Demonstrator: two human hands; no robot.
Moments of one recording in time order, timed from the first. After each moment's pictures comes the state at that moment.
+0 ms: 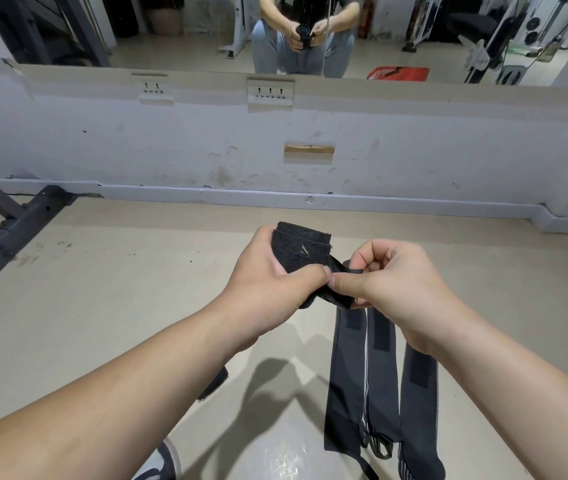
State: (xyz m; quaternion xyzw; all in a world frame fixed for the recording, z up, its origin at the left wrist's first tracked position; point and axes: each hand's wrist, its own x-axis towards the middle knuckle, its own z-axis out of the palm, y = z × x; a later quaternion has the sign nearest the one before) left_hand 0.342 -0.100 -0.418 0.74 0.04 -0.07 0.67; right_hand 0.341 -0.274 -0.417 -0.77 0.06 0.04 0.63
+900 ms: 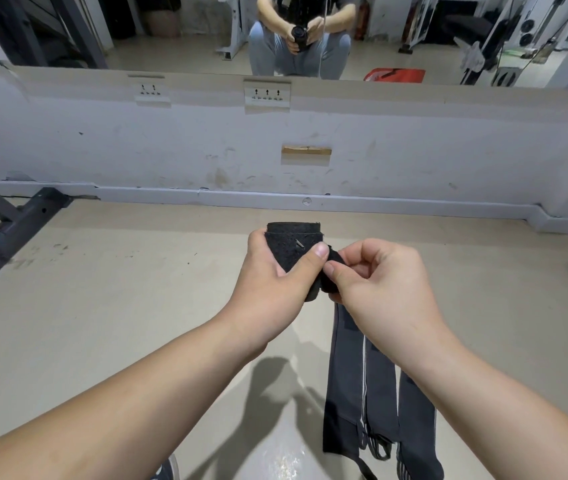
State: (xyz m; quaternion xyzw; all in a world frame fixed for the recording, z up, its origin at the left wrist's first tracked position) left_hand 0.337 -0.109 -0.424 0.71 0.03 -0.02 0.70; right_hand 0.321 -0.253 -0.411 -0.83 0.07 -0.06 0.54
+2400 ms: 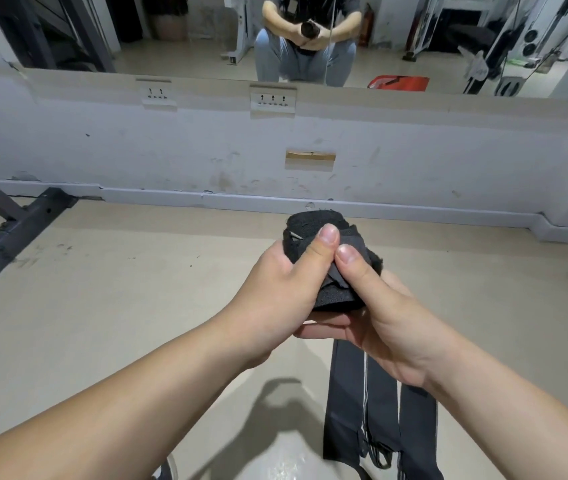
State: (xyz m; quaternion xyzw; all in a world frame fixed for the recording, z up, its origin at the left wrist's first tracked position) left_hand 0.326 -0.104 -0.398 0.70 -0.08 -0.11 0.70; right_hand 0.319 -0.258 -0.412 -0.61 -0.05 0.20 0.77
